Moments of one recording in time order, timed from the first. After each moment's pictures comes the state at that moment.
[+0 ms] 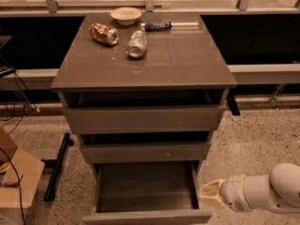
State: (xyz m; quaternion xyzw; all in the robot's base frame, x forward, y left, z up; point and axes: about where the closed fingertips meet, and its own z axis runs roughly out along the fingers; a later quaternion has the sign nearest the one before) arm 0.391 -0.185 0.570 -0.44 0.81 0.24 0.29
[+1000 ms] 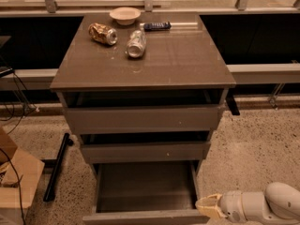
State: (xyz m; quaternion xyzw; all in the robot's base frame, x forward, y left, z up) arm 0.385 -0.196 0.466 -0.36 0.81 0.36 0.29
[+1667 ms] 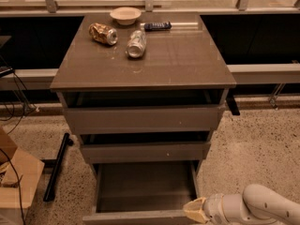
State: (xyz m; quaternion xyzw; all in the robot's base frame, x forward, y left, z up) arm 0.386 -0.159 0.426 -0.38 0.82 0.33 0.27
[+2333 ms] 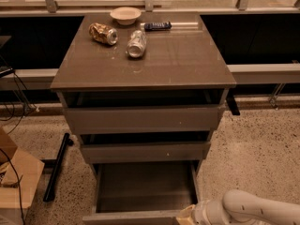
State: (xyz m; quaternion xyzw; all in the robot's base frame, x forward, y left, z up) arm 0.383 -0.138 0.348 -0.40 0.84 0.28 0.22
